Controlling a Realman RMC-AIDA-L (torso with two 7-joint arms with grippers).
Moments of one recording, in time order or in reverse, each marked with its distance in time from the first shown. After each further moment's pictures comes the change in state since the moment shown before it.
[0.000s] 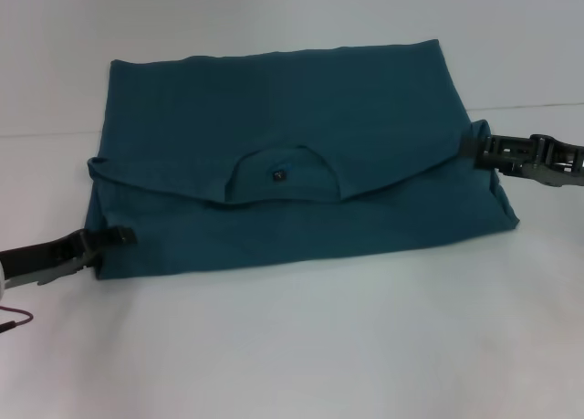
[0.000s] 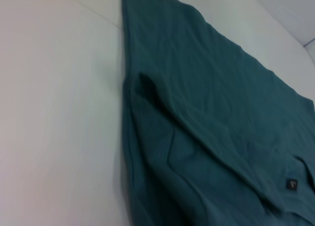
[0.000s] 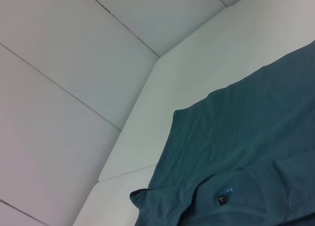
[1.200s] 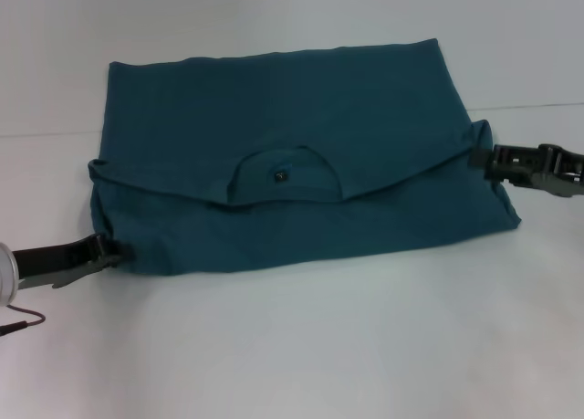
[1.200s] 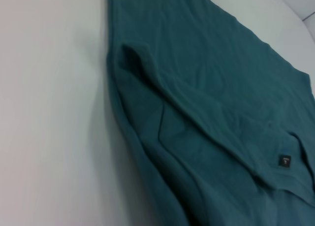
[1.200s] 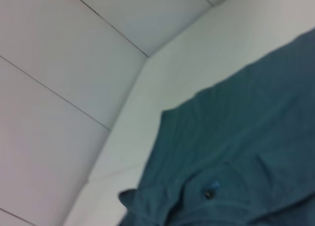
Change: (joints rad) left arm -0.022 -0.002 0.039 0.009 0.041 0.030 -0.063; right arm -0.008 -0.004 0.027 0.002 -0.045 0.001 0.021
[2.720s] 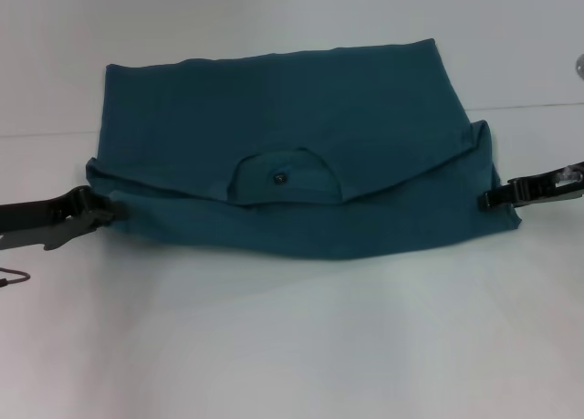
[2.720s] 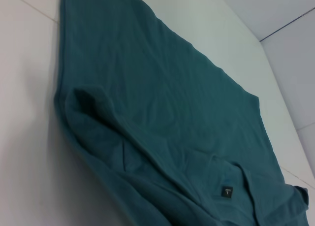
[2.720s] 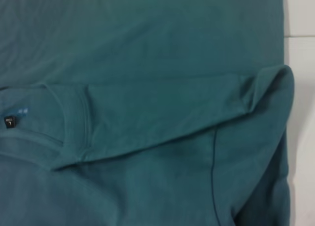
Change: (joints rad) left arm -0.058 0.062 -0.103 0.001 -0.010 0.149 -0.058; right arm 0.216 0.018 -0.152 -0.017 -0.644 0.340 0.228
